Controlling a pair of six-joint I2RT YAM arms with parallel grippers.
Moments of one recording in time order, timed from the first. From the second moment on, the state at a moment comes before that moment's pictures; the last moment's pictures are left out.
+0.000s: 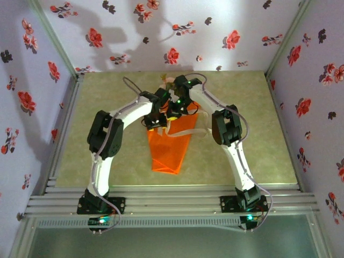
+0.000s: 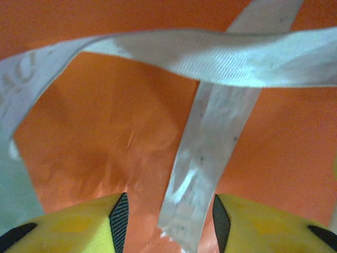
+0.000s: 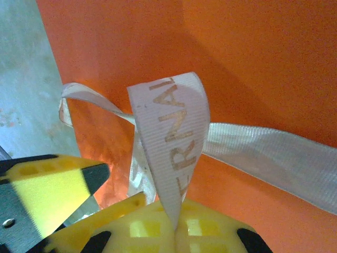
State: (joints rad) left arm -0.61 2.13 1.70 -1.00 -0.01 -0.72; right arm 0.51 2.46 2.22 -1.15 -0.63 0.28
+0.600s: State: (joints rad) left arm -0.61 2.18 1.73 -0.96 -0.05 -0.67; right arm 0.51 2.46 2.21 -1.15 -0.64 0.28
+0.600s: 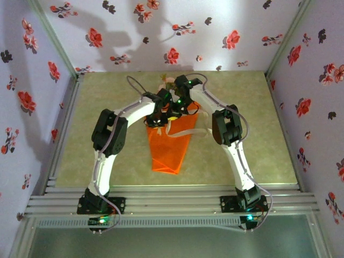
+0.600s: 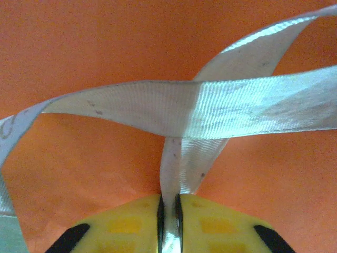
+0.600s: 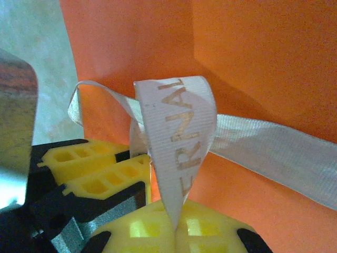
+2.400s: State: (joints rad) left arm -0.59 1.70 1.47 -0.83 0.08 -0.79; right arm 0.46 2.22 1.70 -0.66 -0.20 1.53
